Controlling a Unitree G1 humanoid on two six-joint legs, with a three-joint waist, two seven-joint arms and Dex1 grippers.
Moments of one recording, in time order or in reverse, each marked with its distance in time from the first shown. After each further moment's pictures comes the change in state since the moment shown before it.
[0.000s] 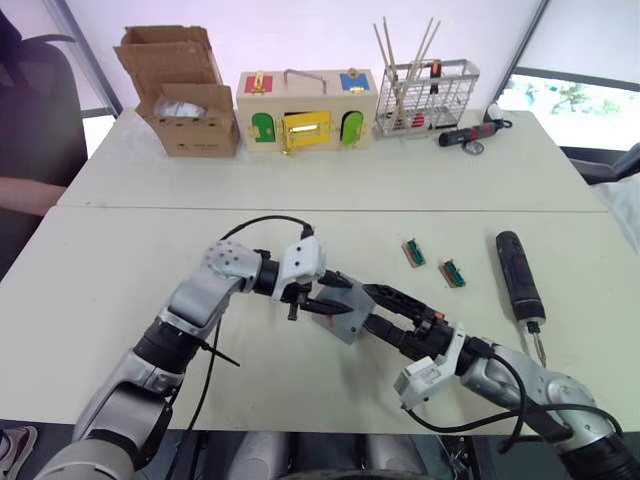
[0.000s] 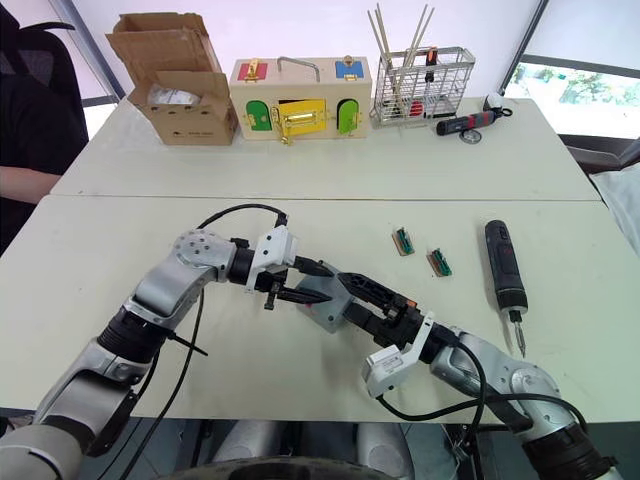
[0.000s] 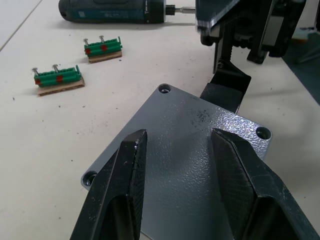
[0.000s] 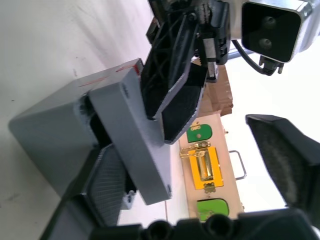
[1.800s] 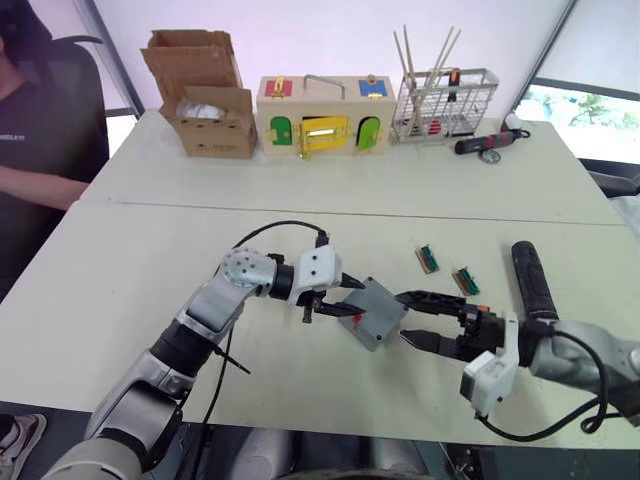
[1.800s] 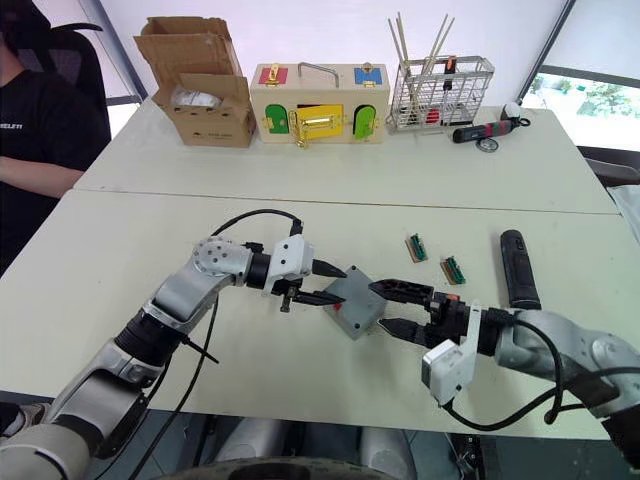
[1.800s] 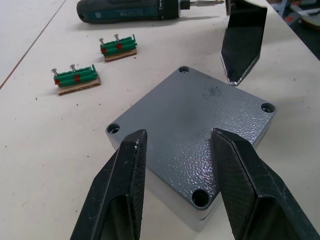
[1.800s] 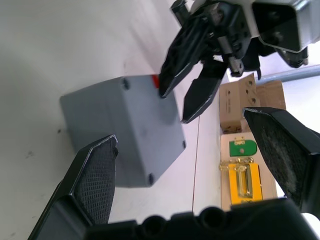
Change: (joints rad) left arm 0.002 -0.050 -0.057 0.048 0.041 -0.069 0.092; right arm -0.071 -0.355 -0.076 0.075 0.468 -0.213 0.346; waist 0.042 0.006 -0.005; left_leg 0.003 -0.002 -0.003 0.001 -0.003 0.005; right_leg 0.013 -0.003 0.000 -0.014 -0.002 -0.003
